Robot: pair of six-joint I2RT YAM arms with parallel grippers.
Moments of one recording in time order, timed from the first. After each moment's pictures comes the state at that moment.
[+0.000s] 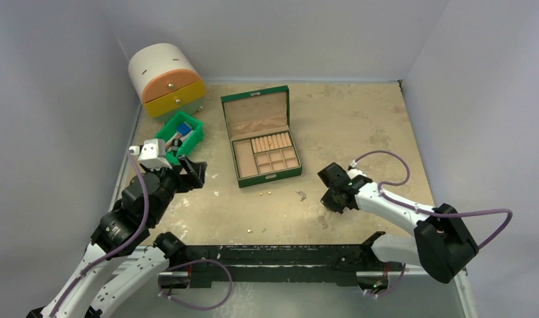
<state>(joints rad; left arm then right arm) -0.64 0.45 0.83 -0.65 -0.43 -0.51 0.61 1.22 0.57 -0.65 0.31 1.27</state>
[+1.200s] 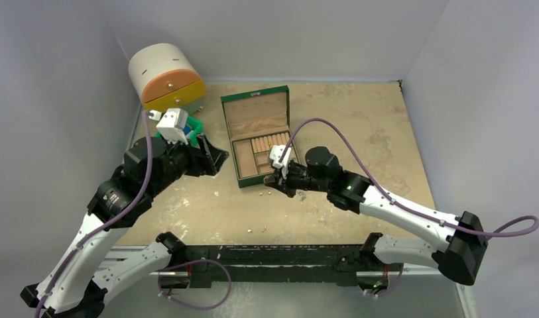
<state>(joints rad) -0.64 0.76 1.18 -0.75 -0.14 -0.51 0.91 1.12 0.82 -0.10 -0.29 -0.07</state>
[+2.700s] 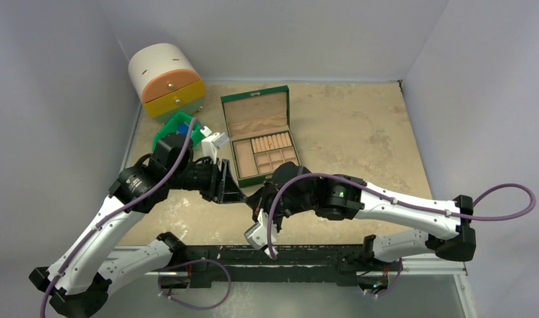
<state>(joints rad) -0.64 0.87 1.16 -0.93 0.57 -0.57 1.30 1.25 1.26 -0.63 -0.22 -1.30</state>
